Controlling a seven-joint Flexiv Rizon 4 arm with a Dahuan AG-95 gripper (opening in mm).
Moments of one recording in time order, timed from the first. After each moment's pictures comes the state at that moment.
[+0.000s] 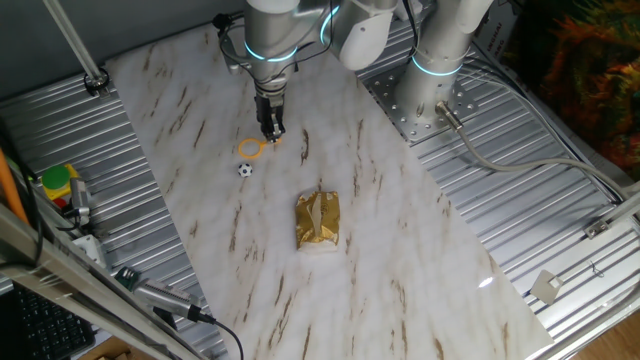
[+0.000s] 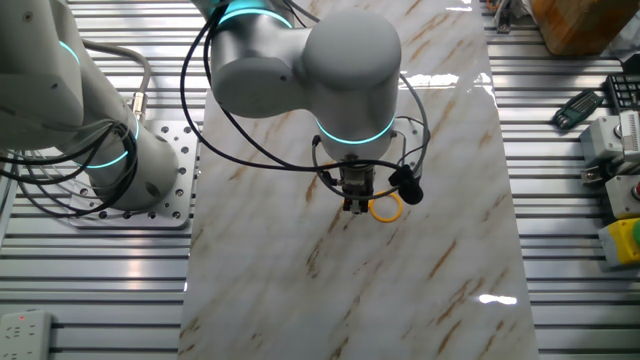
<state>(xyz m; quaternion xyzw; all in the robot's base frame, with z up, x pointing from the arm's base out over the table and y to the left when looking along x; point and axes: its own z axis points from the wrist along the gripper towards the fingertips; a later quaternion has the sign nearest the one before) 0.431 -0.061 0.023 0.06 1.00 0.00 0.05</state>
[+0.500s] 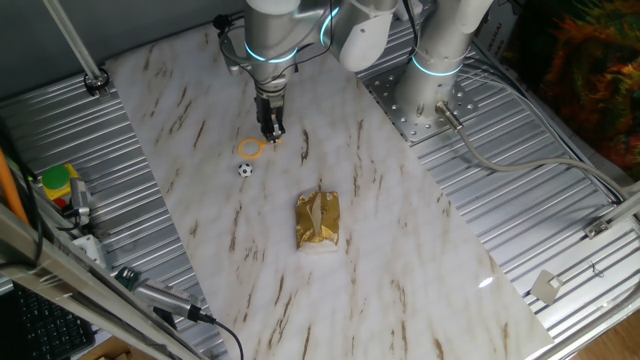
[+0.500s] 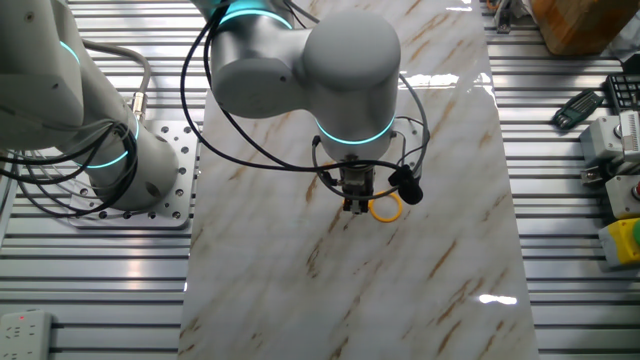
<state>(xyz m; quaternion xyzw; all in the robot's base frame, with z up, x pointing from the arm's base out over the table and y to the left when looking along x) 0.432 -0.061 0.021 0.06 1.00 0.00 0.05</state>
